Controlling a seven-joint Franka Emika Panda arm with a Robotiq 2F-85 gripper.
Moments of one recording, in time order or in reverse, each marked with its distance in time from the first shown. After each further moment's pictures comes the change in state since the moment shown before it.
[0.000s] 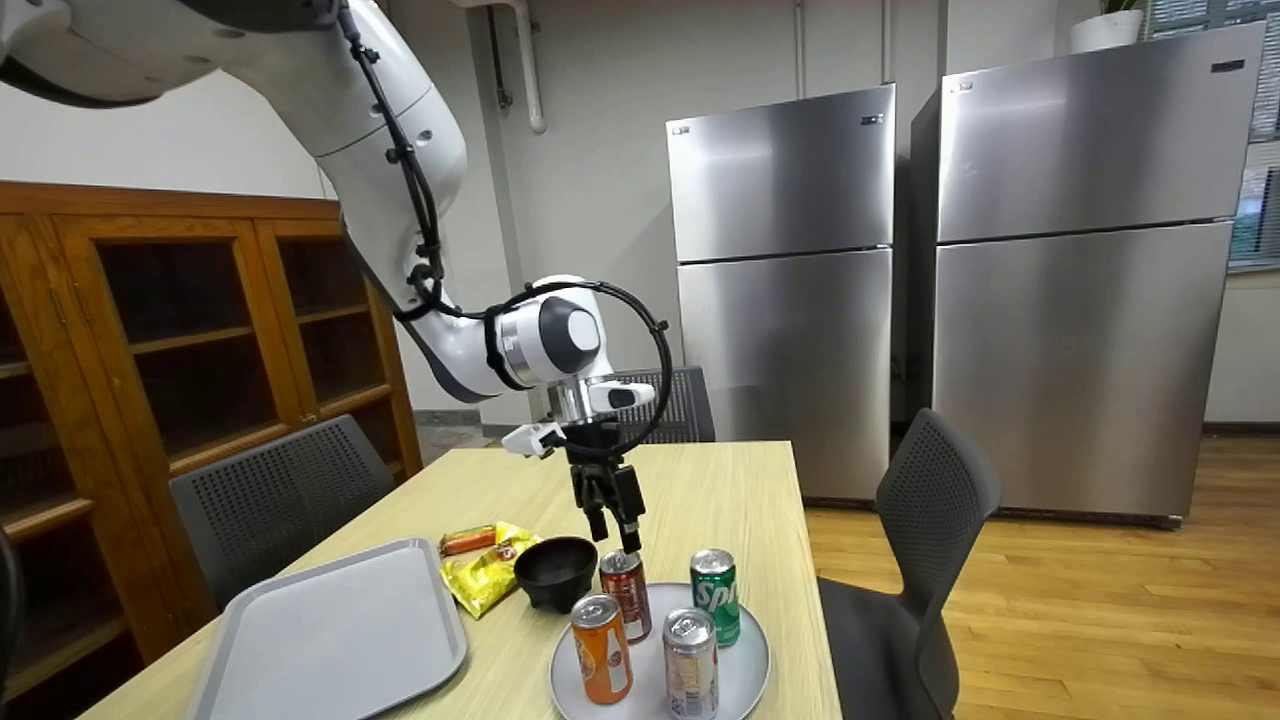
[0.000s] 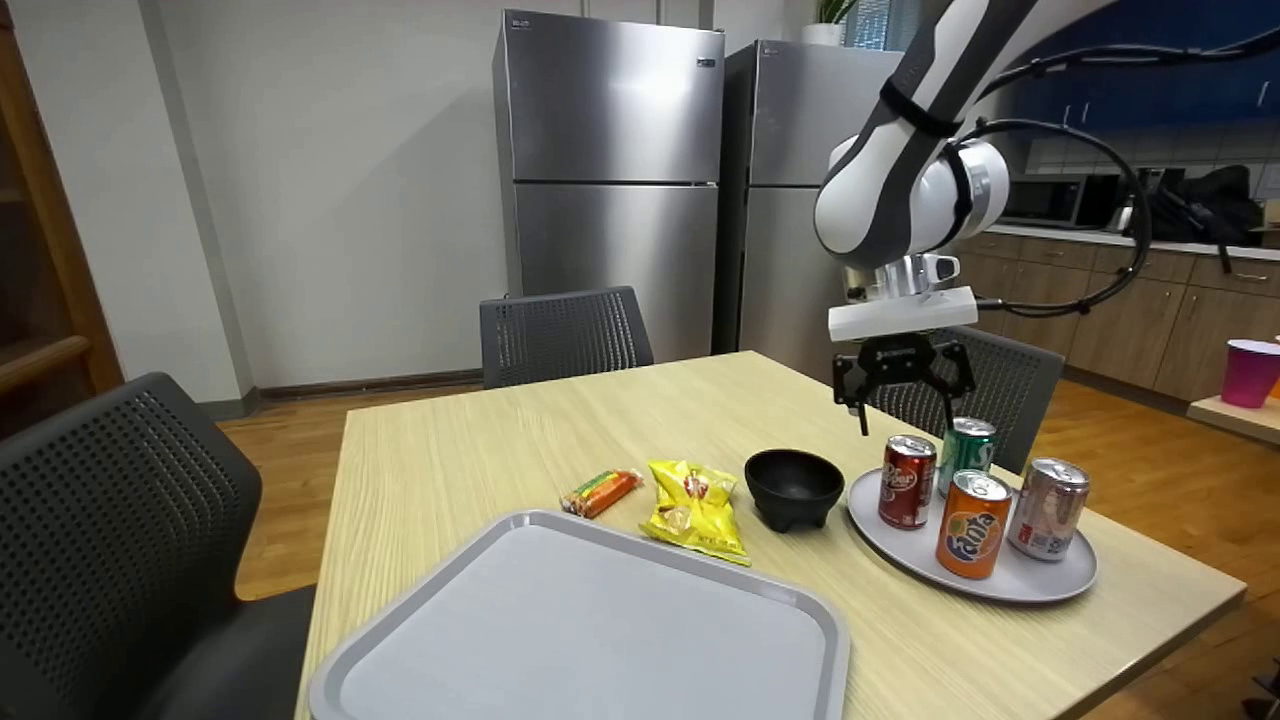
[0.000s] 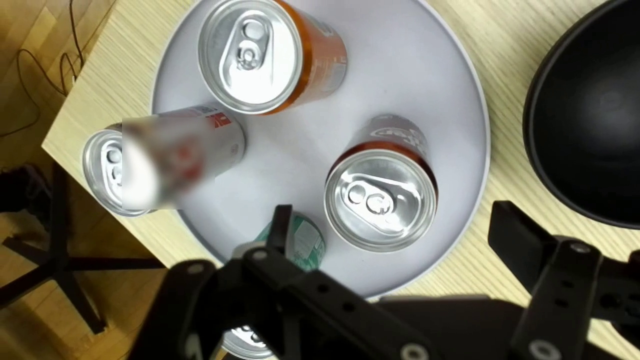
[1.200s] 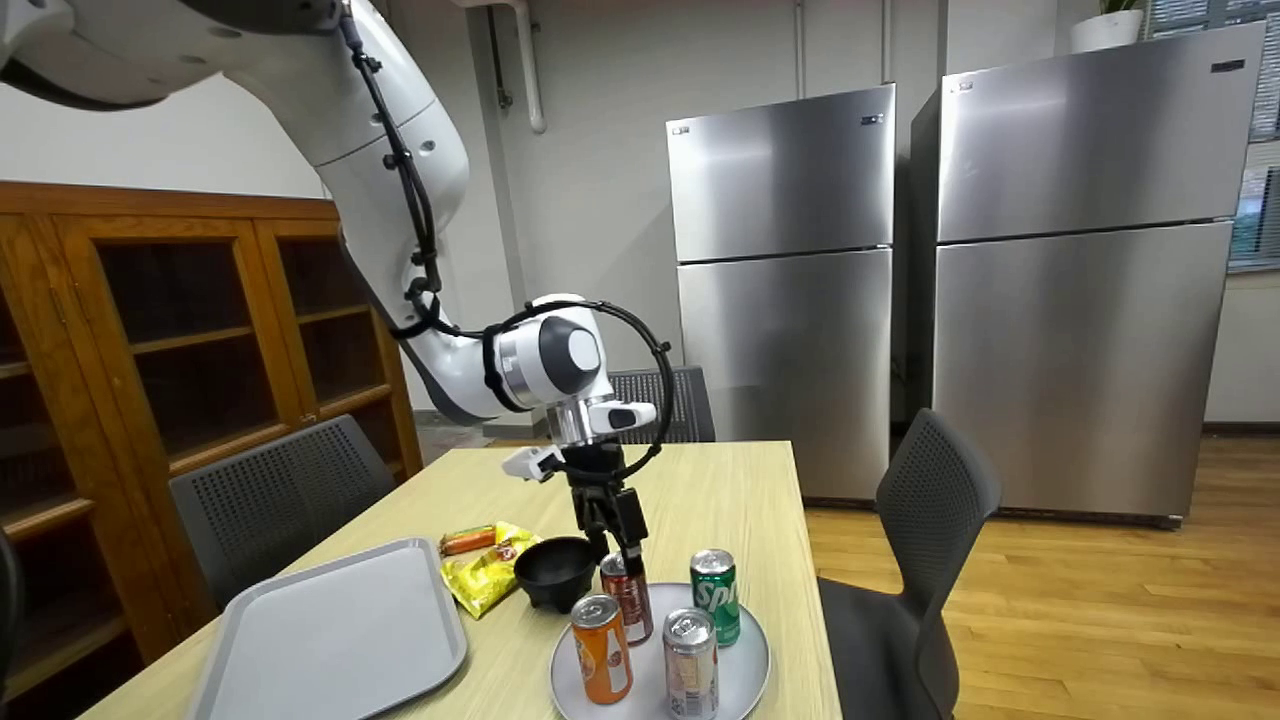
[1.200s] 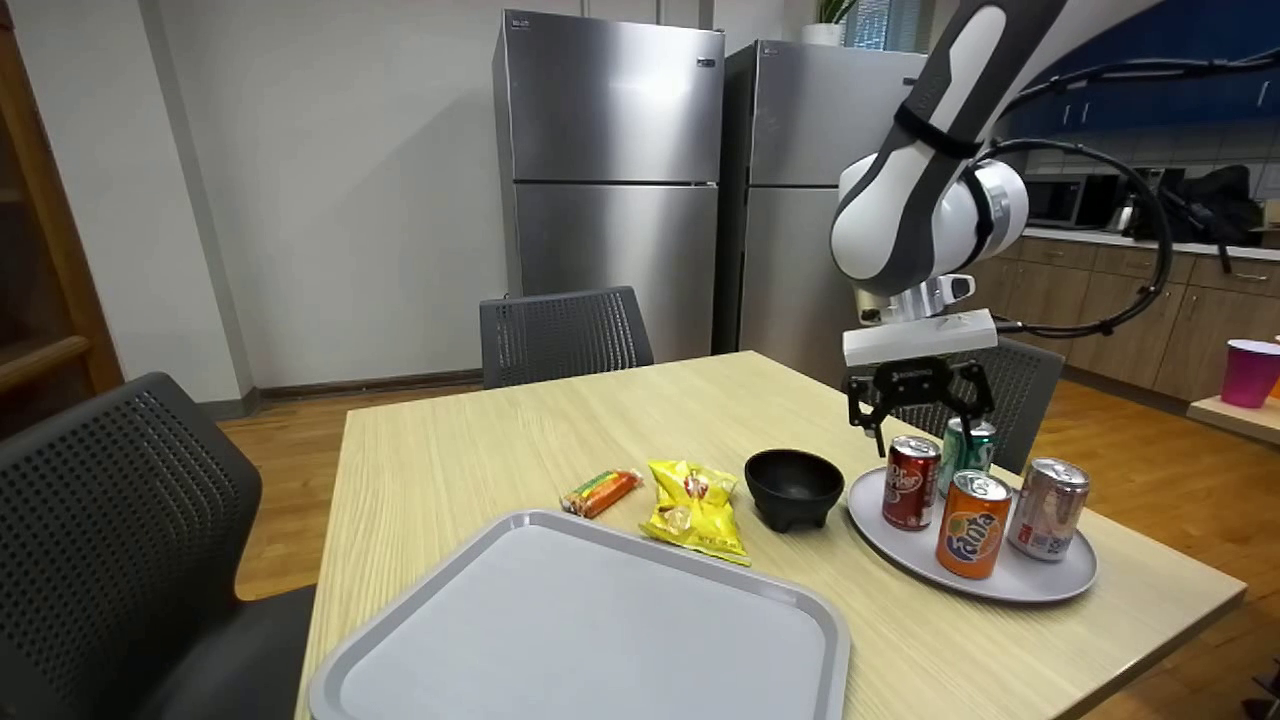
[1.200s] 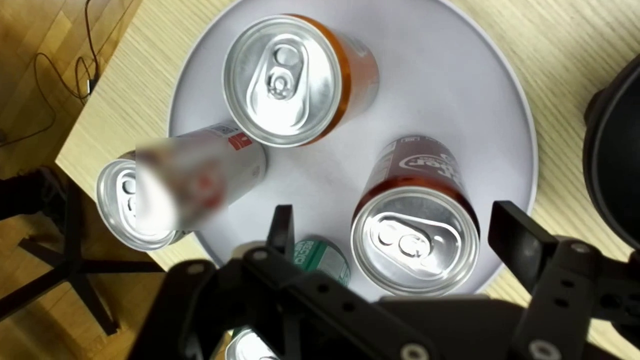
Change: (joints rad) arm 0.000 0.006 -0.011 -0.062 -0.036 0.053 0.027
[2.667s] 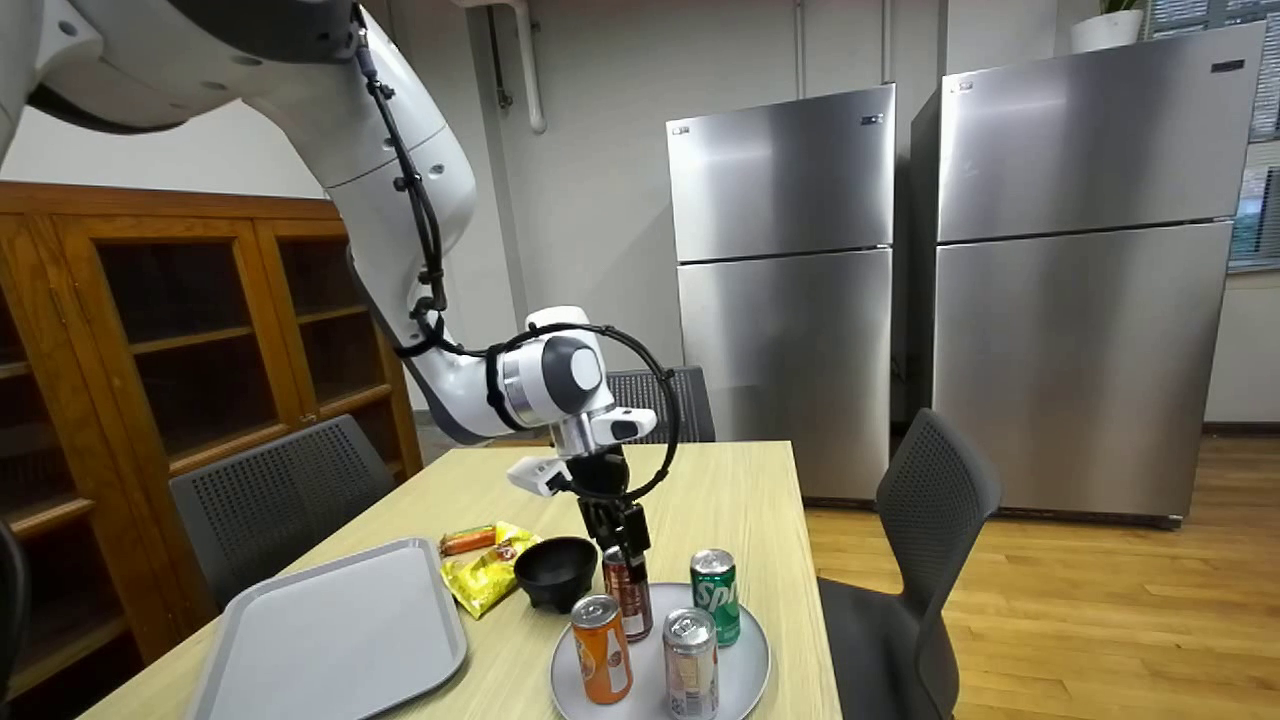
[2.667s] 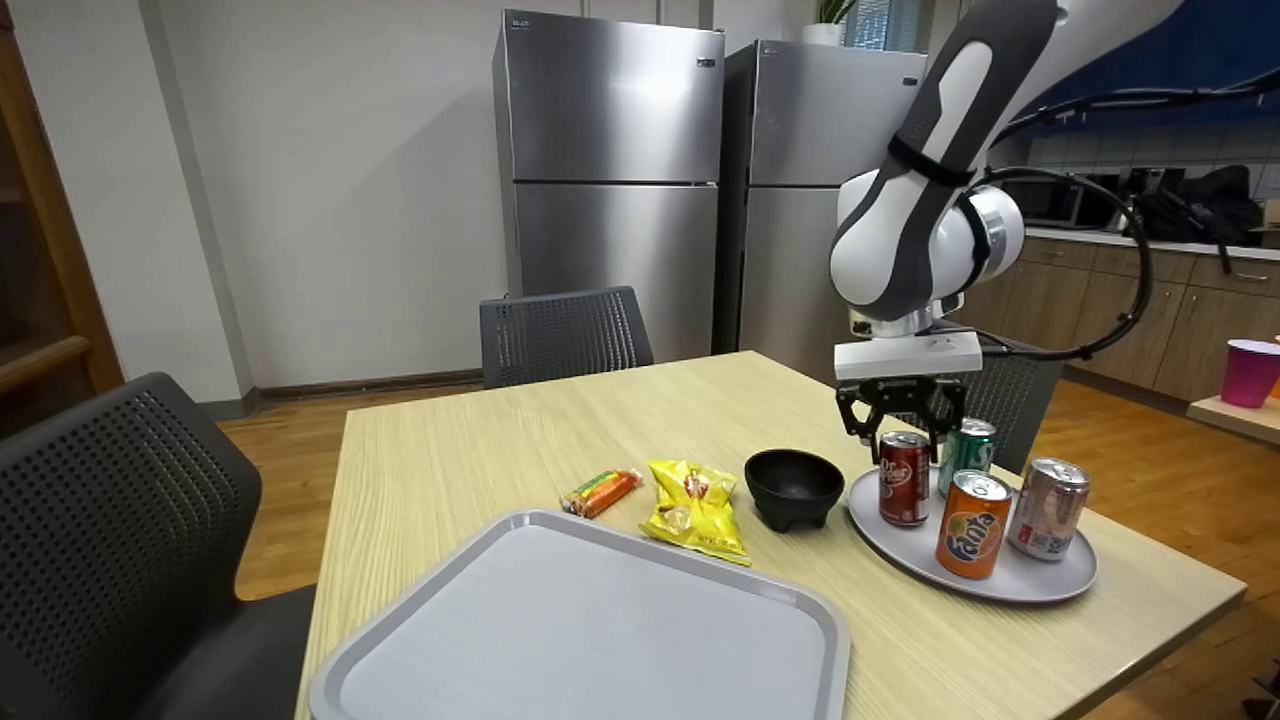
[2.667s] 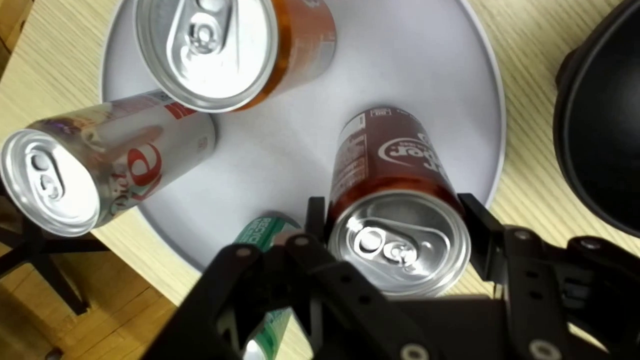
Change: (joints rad) arm 0.001 0.047 -0.001 0.004 0.000 0.141 0.001
